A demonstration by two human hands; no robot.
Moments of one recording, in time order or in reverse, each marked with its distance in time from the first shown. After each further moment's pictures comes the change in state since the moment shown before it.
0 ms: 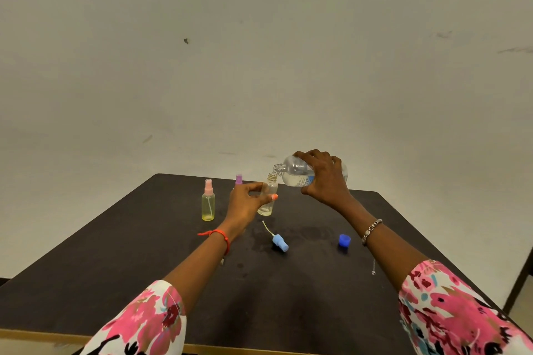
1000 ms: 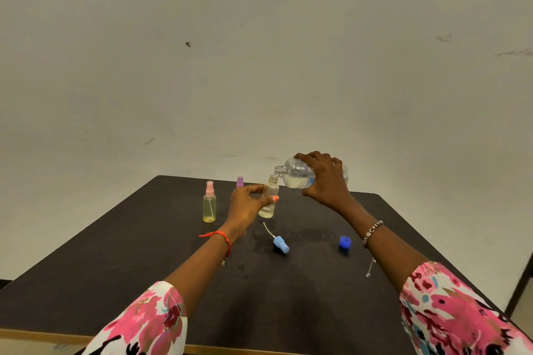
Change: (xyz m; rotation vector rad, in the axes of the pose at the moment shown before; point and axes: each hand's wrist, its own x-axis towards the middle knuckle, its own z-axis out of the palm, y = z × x) left_hand -0.001 -0.001 0.000 -0.016 0.002 -0.001; right_hand -0.002 -0.002 -0.003 -0.007 0.014 -0.019
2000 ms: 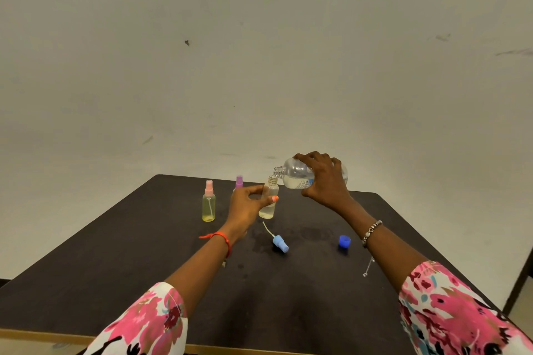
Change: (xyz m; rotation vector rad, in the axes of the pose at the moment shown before) left_hand -0.002 -0.003 0.002 -0.066 -0.013 -0.026; right_hand -0.001 0.000 0.002 -0.020 0.004 0.000
